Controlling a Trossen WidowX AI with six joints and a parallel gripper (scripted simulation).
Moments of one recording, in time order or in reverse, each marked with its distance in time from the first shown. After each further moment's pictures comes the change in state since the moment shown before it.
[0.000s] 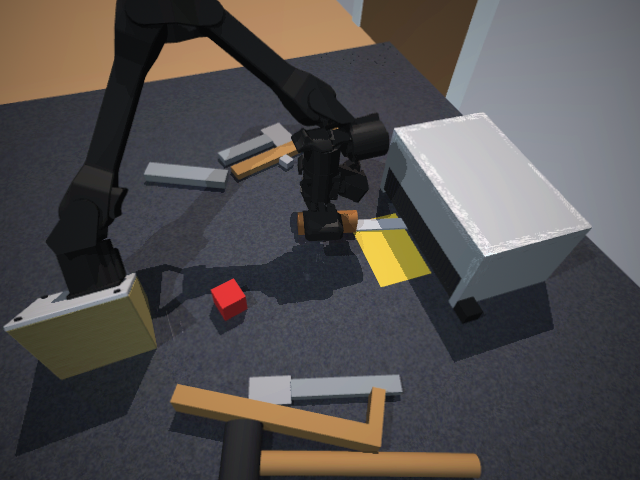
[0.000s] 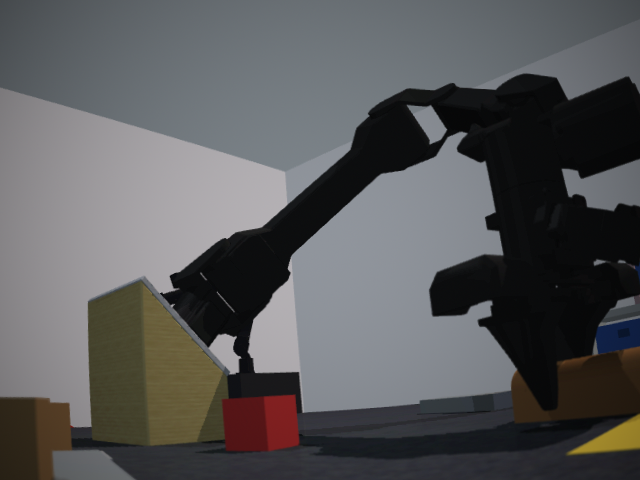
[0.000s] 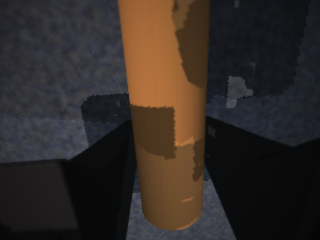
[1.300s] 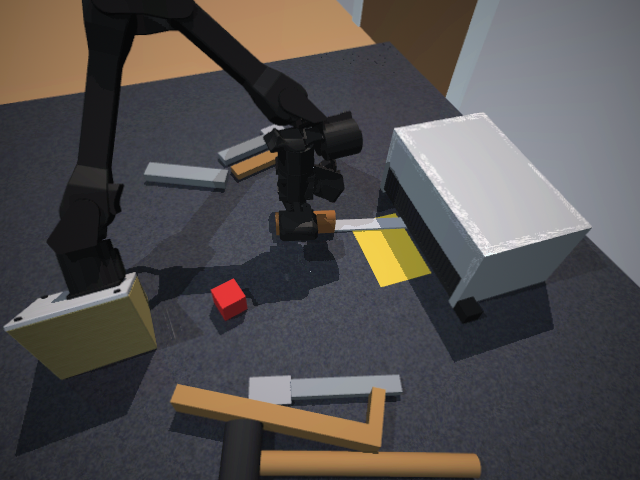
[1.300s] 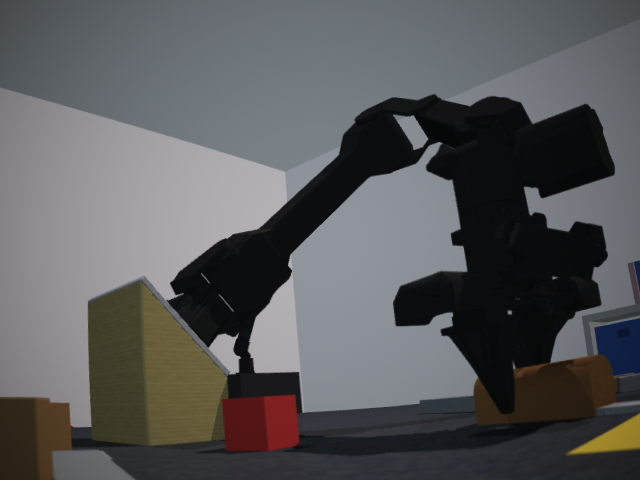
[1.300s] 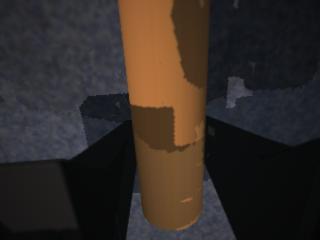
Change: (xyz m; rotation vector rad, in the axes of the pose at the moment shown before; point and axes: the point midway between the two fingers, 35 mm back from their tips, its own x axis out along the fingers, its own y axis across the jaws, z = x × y) arm 0.000 0.002 -0.041 0.002 0.002 -0.002
